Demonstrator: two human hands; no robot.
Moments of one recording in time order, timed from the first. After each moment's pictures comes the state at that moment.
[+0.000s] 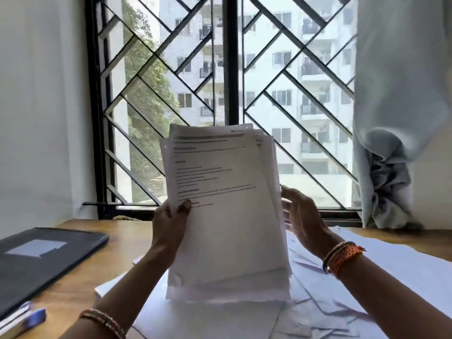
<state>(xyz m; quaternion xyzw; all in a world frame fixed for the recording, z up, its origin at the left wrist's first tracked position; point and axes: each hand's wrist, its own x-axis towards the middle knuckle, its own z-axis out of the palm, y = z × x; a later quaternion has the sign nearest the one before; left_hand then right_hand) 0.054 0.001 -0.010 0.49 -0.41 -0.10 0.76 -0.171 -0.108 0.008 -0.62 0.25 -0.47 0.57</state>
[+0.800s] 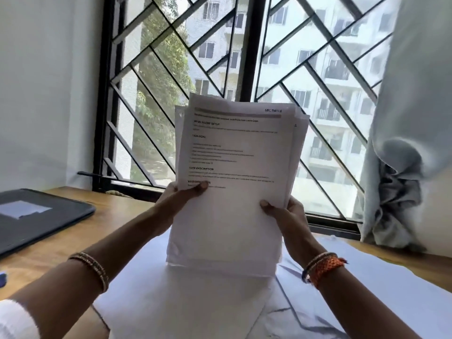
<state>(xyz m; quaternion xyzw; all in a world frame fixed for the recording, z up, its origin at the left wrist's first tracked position) 0.053 -0.031 -0.002 0.44 -0.49 -0.28 0.69 -0.160 -0.124 -0.005 -0.64 0.22 -0.55 0.49</state>
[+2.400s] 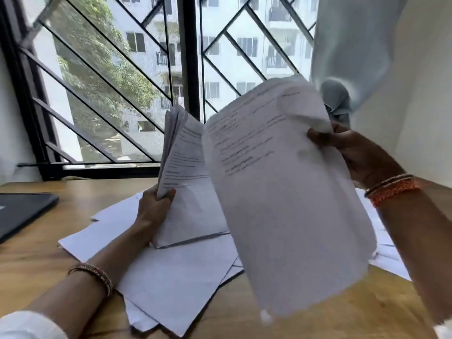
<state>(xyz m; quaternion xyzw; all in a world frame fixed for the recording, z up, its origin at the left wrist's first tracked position) 0.040 -0.016 -0.073 0.63 -0.46 -0.17 0.60 -0.304 -0.046 0.054 -0.67 0.16 -0.45 0.58</state>
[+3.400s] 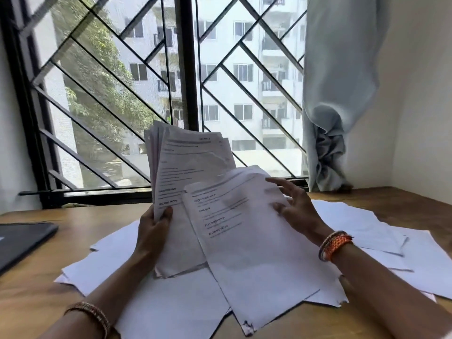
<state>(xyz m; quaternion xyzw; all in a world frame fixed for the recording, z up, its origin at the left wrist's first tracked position) 0.030 -0.019 -0.067 0.53 -0.44 -0.18 0.70 -0.257 -0.102 -0.039 -0.74 0.31 -0.53 0.27</state>
